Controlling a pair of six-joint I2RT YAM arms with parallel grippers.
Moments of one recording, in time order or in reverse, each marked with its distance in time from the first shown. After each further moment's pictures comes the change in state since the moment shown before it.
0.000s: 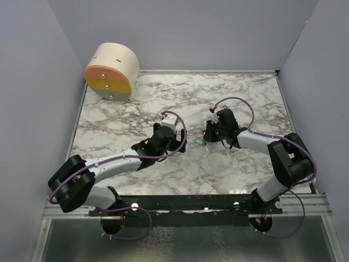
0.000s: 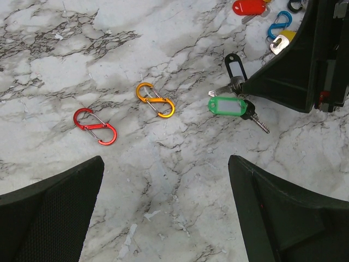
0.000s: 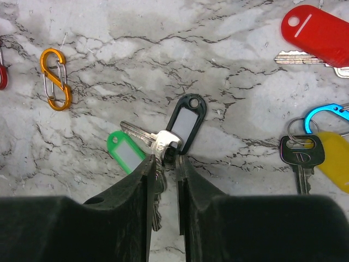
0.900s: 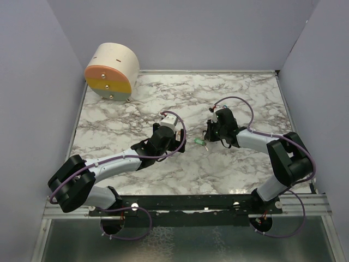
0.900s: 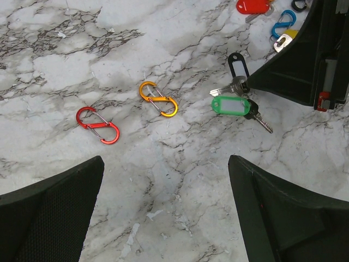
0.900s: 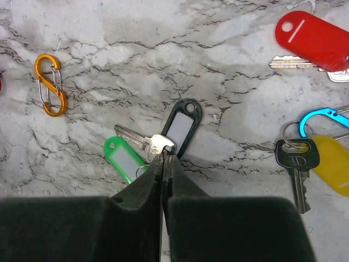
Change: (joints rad) left arm 0.006 0.000 -0.005 0.000 0.002 0.000; right arm 0.004 0.013 0.015 -0.006 0.026 0.000
